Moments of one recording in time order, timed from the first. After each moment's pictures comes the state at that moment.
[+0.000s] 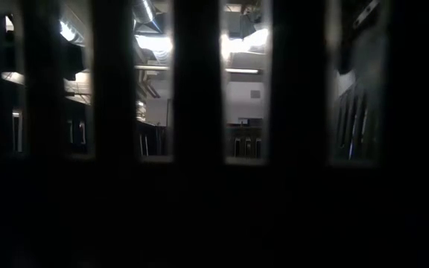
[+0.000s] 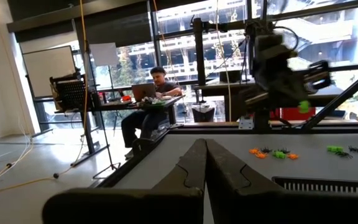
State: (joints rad) left arm 0.22 0.01 0.01 0.15 -0.09 0.11; right arm 0.06 1.23 0.40 0.68 -0.22 0.26
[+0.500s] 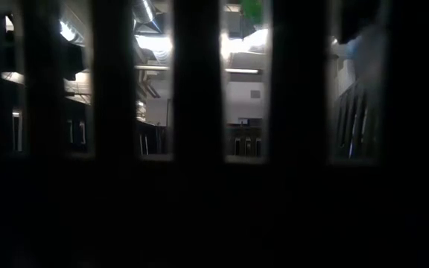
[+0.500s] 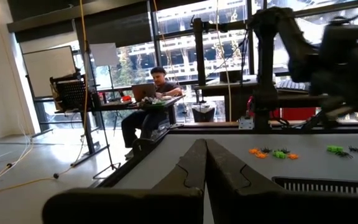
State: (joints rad) left arm 0.22 0.01 0.01 0.15 -0.09 0.11; right arm 0.43 1.64 0.74 0.68 -0.03 0.29
